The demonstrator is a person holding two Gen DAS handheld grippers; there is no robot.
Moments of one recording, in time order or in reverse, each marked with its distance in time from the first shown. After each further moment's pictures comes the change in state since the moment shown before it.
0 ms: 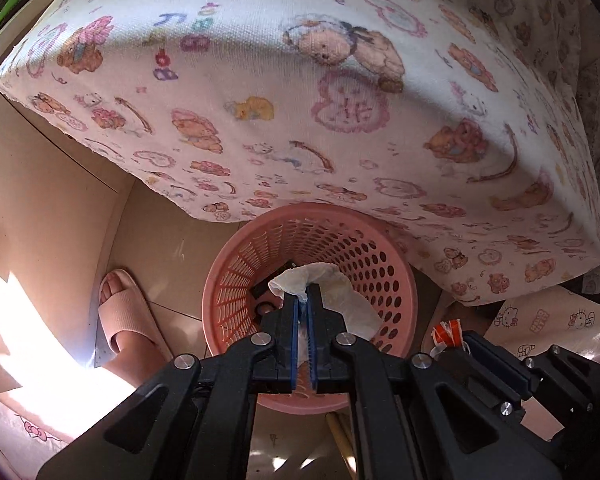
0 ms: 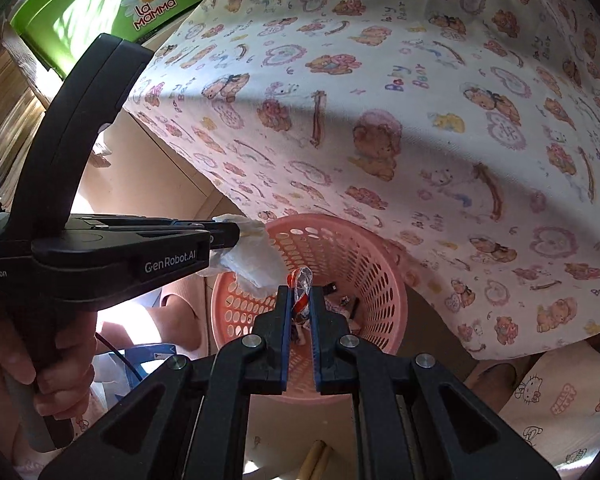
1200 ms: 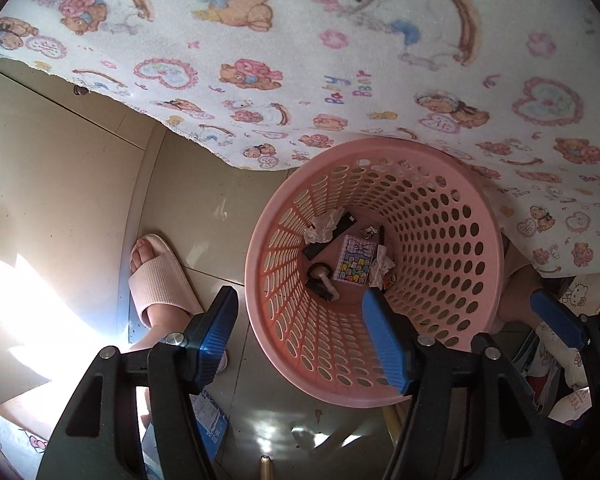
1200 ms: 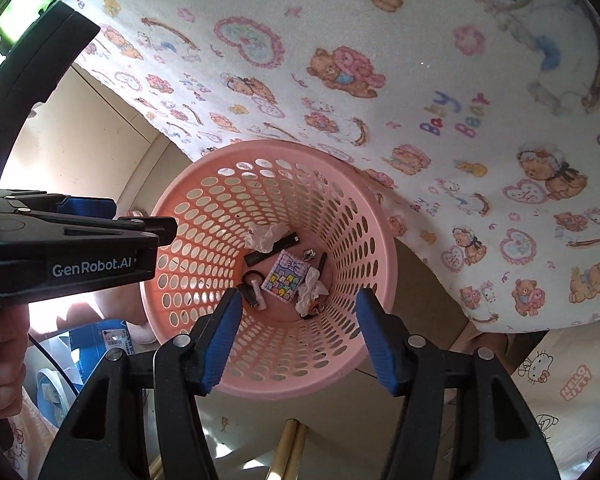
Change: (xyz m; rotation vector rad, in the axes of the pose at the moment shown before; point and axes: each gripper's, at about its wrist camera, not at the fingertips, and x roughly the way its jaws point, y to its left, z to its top) left arm 0.054 0.023 -0.005 0.006 0.160 0.173; right arm 0.075 -0.017 -0.023 0.034 0.169 -0.138
